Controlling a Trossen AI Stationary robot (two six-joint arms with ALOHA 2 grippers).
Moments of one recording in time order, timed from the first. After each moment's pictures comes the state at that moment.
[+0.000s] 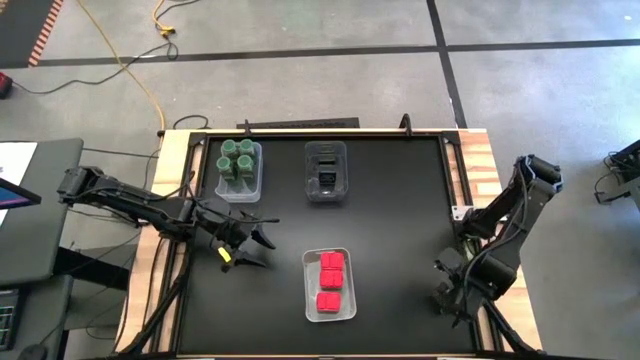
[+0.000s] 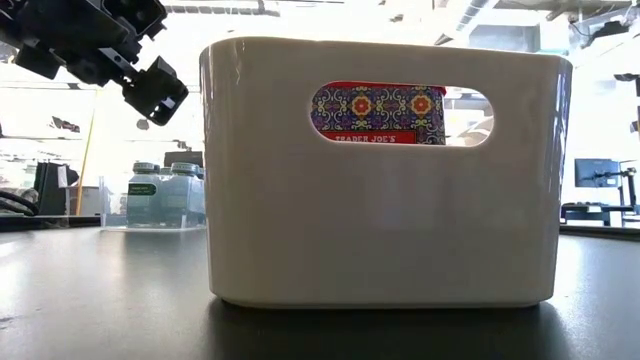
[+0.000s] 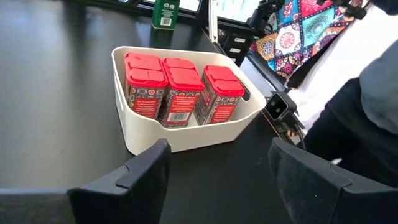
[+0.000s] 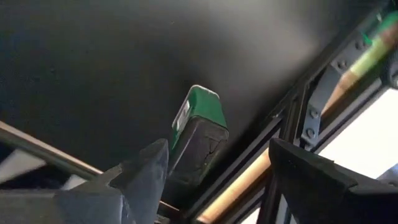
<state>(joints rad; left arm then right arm) -0.16 0.92 0.37 0.26 0.28 -0.21 0.98 1.35 1.08 -1.27 -0.08 1.92</state>
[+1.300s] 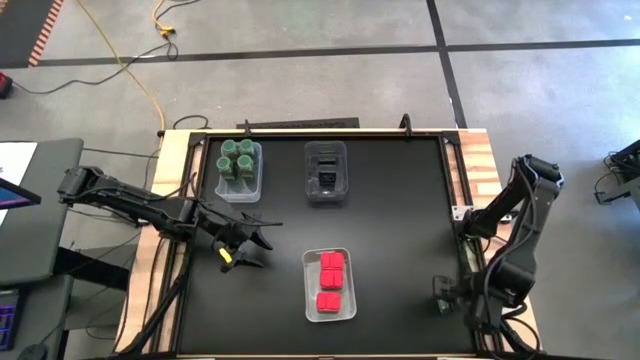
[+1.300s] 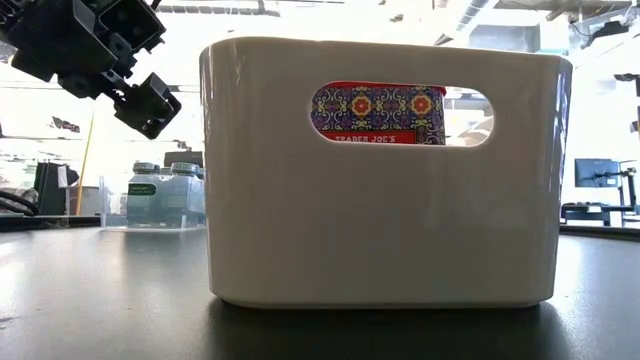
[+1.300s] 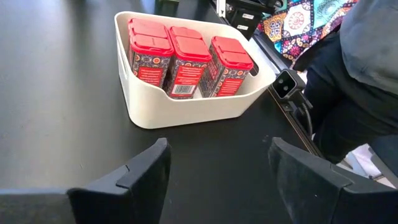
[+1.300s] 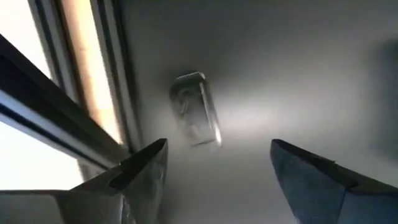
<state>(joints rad) -0.16 0.92 0.37 0.16 0.28 -0.21 1.09 1.35 1.14 -1.21 0.01 -0.38</state>
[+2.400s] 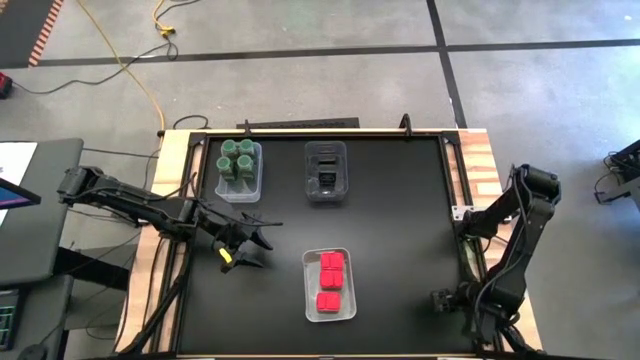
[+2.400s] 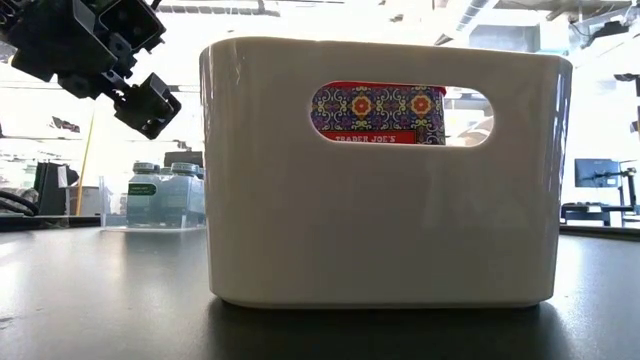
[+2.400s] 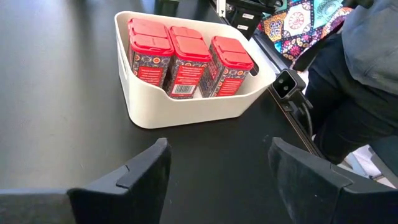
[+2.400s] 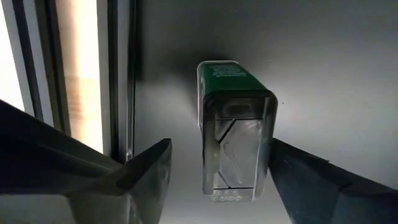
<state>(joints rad) -0.16 0.92 0.37 0.16 0.28 -0.21 1.19 1.46 0.98 -1.06 0.05 -0.55</state>
